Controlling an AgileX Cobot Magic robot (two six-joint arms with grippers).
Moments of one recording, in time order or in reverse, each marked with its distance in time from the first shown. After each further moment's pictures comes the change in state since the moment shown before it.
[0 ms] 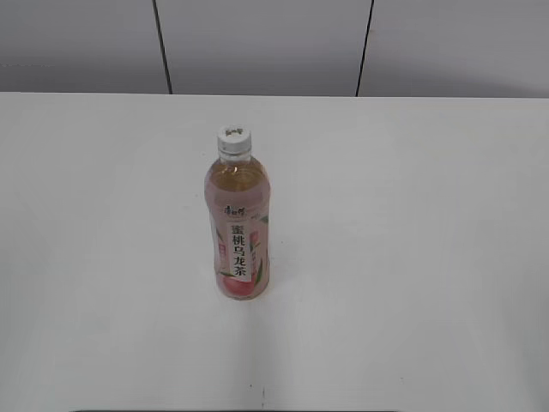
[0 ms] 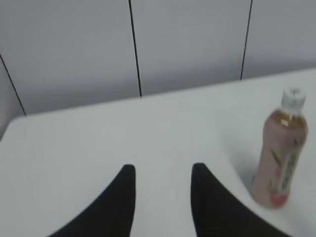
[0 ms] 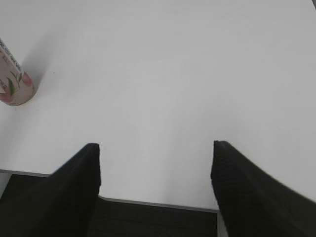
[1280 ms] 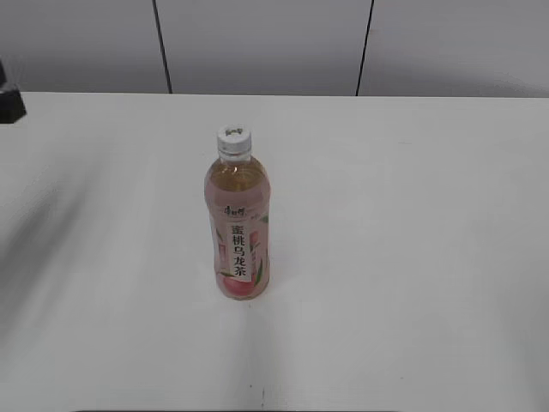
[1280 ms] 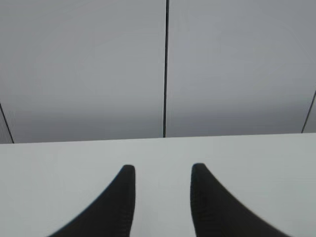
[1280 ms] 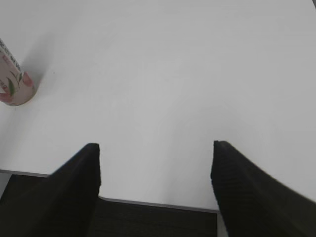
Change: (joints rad) left arm -0.143 1.194 0.140 -0.075 -1.374 -0.008; right arm 0.000 0.000 0.000 0.000 0.000 0.000
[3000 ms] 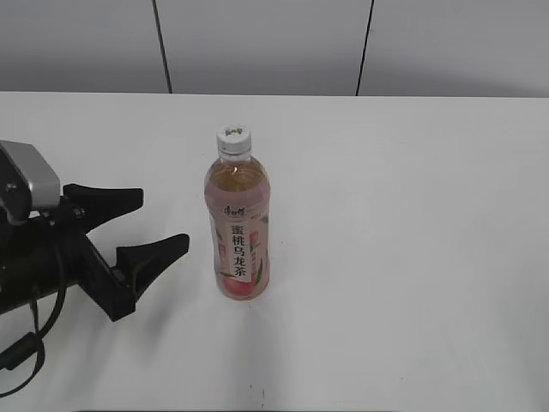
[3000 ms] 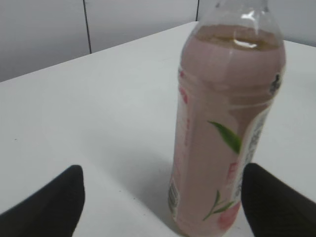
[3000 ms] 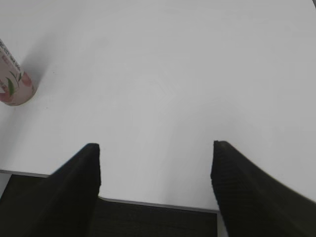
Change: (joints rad) left arm -0.020 0.588 0.162 0.890 -0.689 -0.284; right arm 0.000 0.000 0.000 0.000 0.000 0.000
